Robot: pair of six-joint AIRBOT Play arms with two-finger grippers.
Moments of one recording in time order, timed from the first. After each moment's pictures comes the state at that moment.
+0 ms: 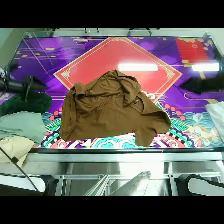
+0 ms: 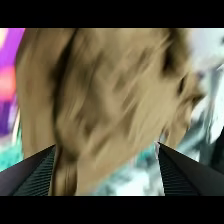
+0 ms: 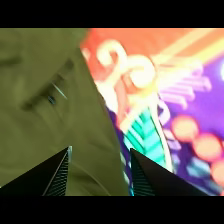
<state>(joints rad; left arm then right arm) 0.47 -1.69 1.45 0.75 -1.62 -1.18 -0.40 -1.41 1.19 -0.80 1.25 0.92</state>
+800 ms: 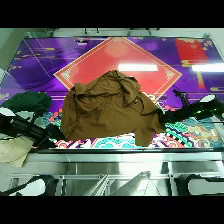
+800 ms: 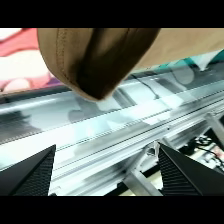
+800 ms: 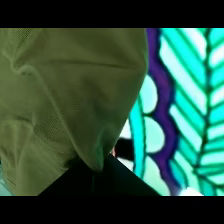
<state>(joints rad) 0.35 -1.30 0.68 1.05 -1.50 -1.29 -0.25 -1.59 0.87 -0.86 1.18 0.81</state>
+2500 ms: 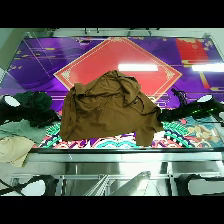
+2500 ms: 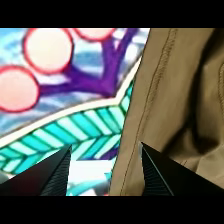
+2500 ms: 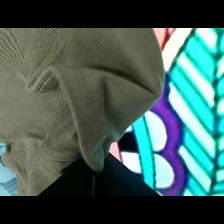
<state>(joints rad) 0.27 -1.38 0.84 1.17 -1.10 -1.31 -0.23 -1.59 0.87 -0.79 1.15 0.81</state>
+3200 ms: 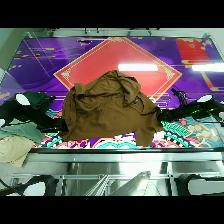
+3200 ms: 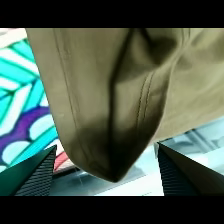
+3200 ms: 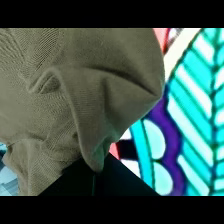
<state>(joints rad) 0.13 -1.38 0.85 1.22 -1.31 -1.21 -0.23 -1.60 0.87 -0.78 1.15 0.81</state>
